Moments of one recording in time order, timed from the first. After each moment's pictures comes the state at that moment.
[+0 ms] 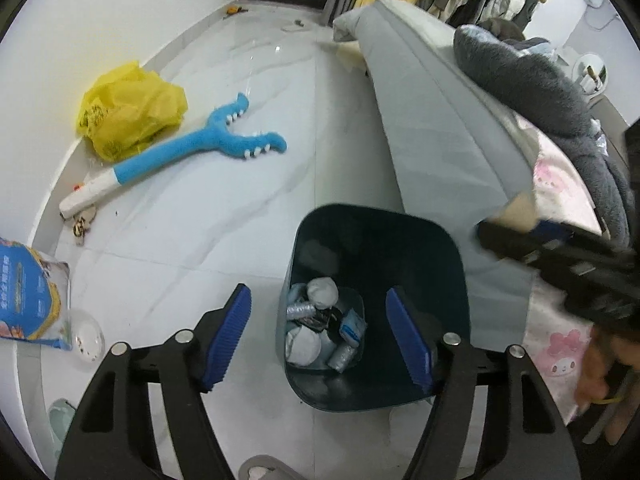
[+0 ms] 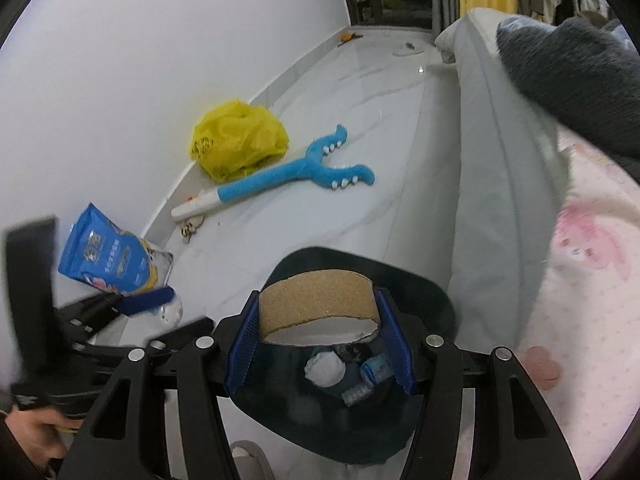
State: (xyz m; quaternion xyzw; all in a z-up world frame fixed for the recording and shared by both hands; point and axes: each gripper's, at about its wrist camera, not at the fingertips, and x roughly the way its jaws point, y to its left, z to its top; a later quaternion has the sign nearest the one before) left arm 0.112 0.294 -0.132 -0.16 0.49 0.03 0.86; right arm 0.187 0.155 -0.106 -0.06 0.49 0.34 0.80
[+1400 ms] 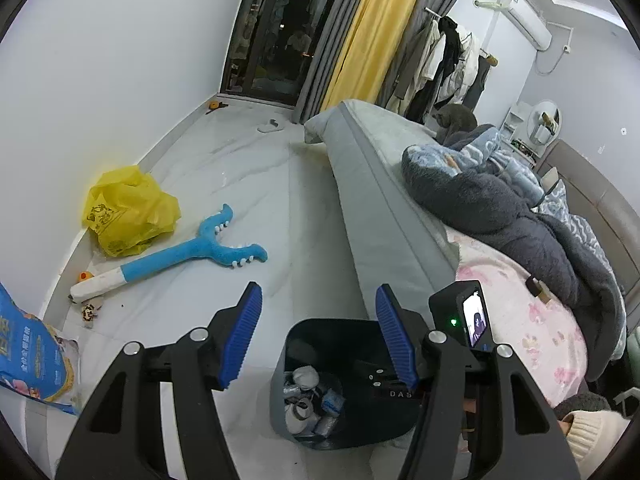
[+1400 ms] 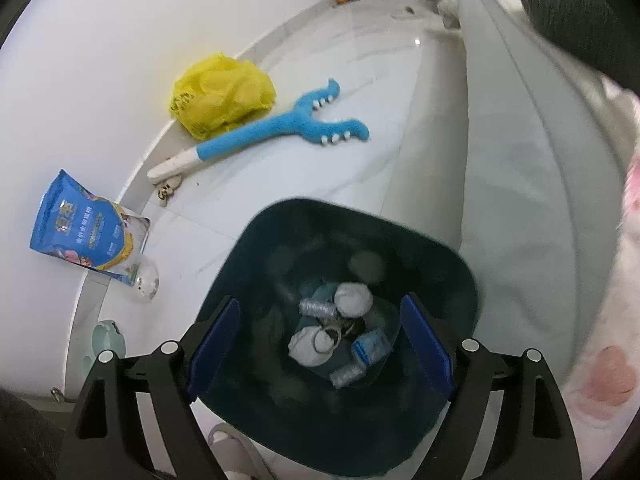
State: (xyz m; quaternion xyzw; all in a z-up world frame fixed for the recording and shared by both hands) left arm 0.086 0.320 -0.010 -0.15 0.33 0.00 0.93; right arm 0.196 0.171 -0.160 -0.10 0.53 0.33 0.78
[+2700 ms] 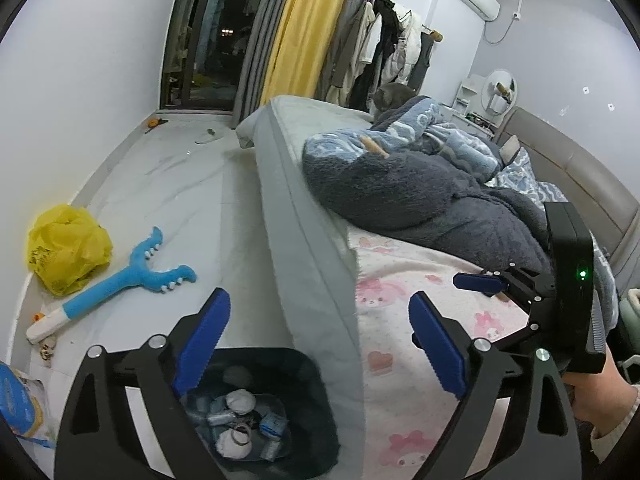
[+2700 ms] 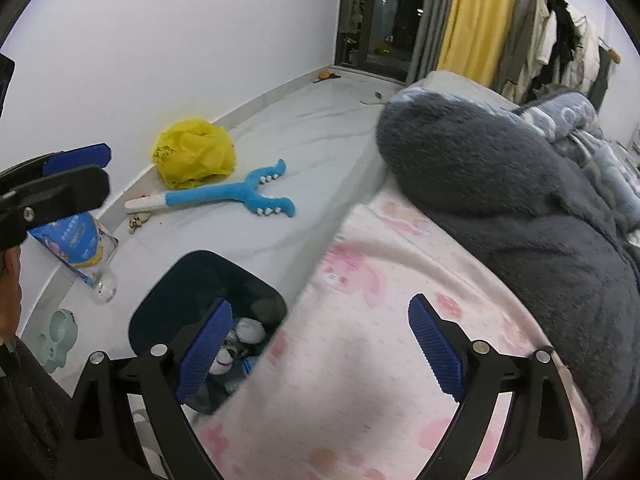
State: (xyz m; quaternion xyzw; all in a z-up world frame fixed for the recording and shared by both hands) left arm 0.155 0.180 -0.002 -0.11 0.33 -0.08 0.93; right arm 0.211 0.020 -0.036 -0.16 0.40 0.30 0.85
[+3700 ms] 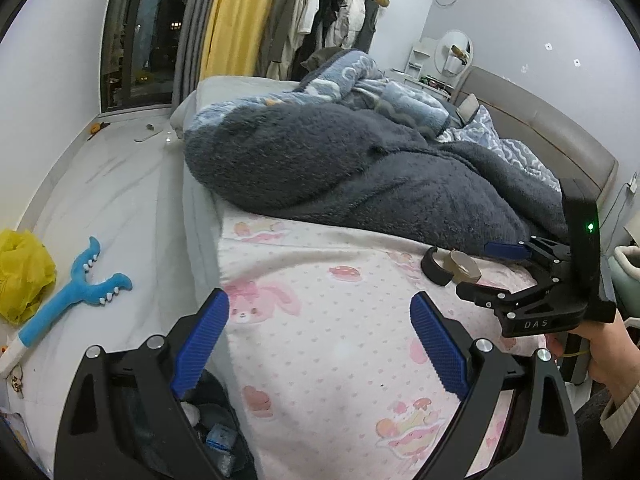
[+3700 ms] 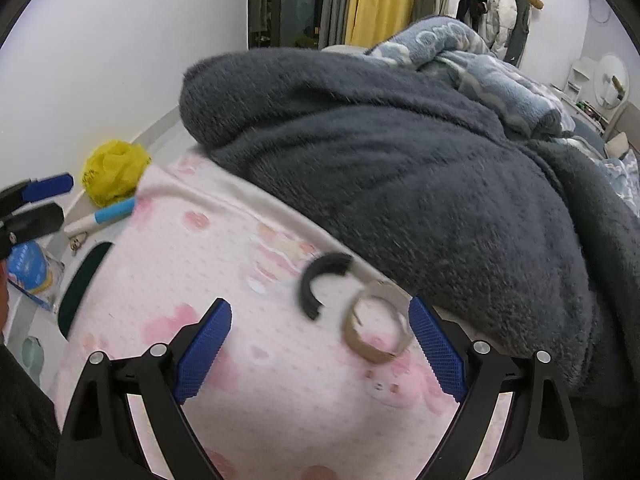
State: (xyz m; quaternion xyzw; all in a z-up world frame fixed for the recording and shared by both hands) left arm 0.208 0.052 -0.035 -0.07 0.36 -0.16 0.92; right arm 0.250 -0.167 -0.058 -0.12 0.41 0.19 0.88
